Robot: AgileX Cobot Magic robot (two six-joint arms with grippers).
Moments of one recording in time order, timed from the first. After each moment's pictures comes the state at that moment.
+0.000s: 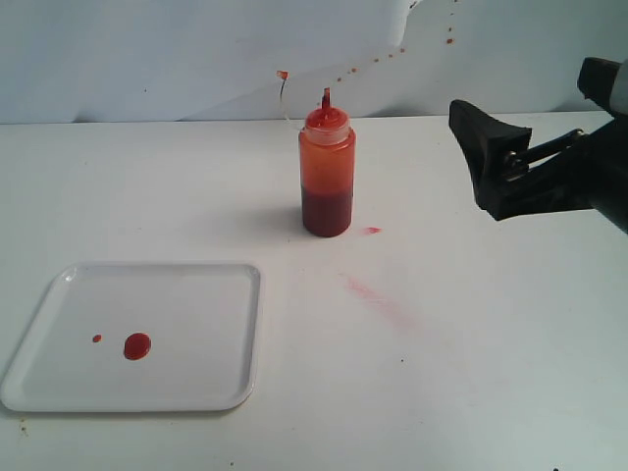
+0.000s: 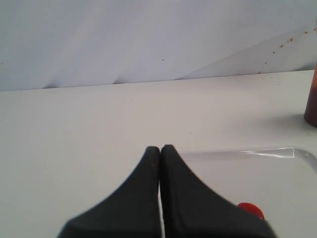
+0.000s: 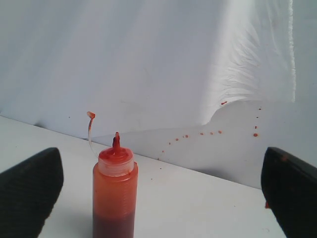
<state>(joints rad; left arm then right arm) 0.00 0.00 -0.01 -0.03 0.27 0.07 0.53 1.06 -0.46 0.35 -0.53 -0.41</state>
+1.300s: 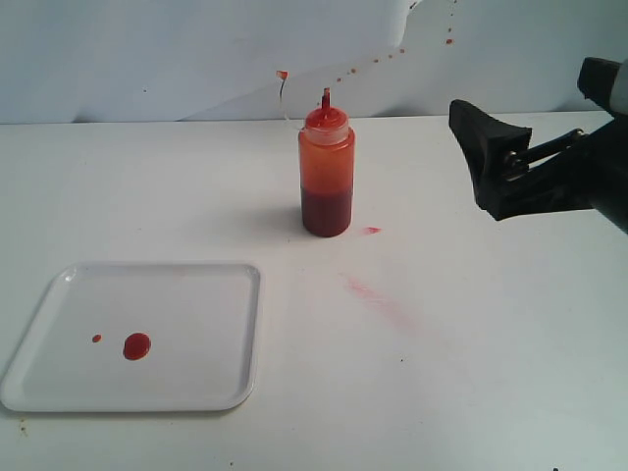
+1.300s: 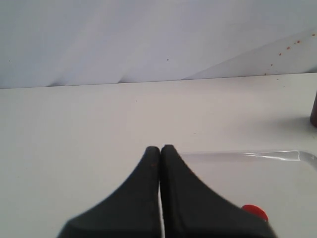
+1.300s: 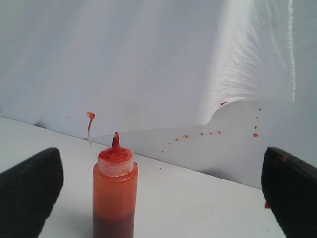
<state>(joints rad) 0.00 0.00 -0.01 0.04 0.27 -0.01 0.53 1.06 -0.46 0.35 -0.53 -0.41</state>
